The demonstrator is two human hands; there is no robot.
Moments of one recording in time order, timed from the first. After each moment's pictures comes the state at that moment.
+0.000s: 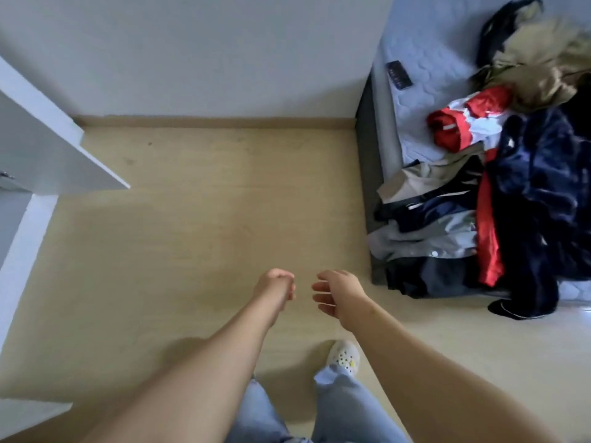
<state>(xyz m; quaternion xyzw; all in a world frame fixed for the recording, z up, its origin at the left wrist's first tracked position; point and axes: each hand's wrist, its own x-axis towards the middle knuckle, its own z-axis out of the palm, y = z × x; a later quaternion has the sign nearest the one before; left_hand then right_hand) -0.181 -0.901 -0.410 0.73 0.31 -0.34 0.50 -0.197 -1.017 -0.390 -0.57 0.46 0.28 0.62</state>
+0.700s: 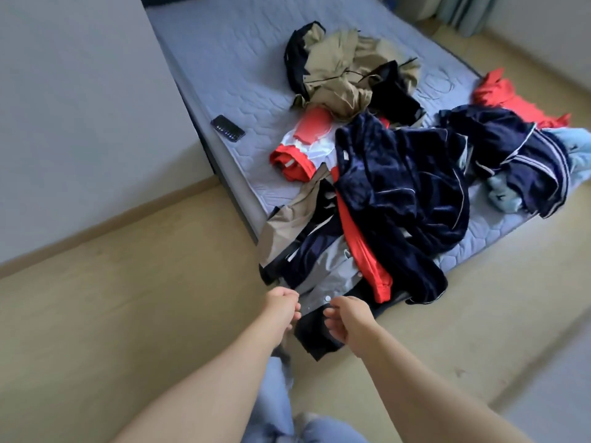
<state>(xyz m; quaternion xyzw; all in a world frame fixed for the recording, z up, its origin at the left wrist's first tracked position) -0.092 -1.237 -0.394 0.76 0.13 -0.47 0.43 -0.176 -1.325 -0.397 -0.41 0.63 0.07 0.66</state>
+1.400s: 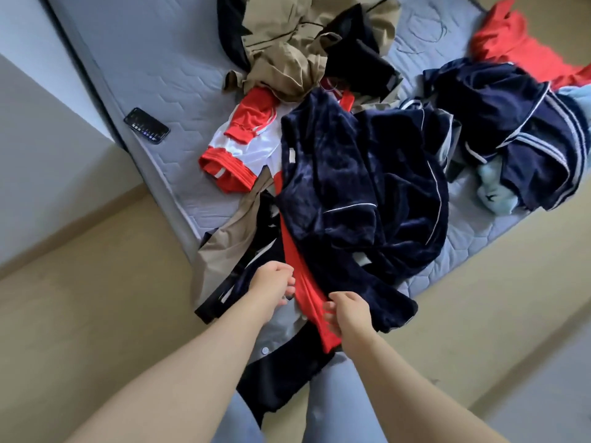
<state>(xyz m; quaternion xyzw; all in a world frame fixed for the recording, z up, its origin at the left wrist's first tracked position) -0.018 -1.510 -0.440 0.78 0.09 -0.49 0.37 -0.140 -1.570 -0.454 -0.35 0.67 0.01 0.66</state>
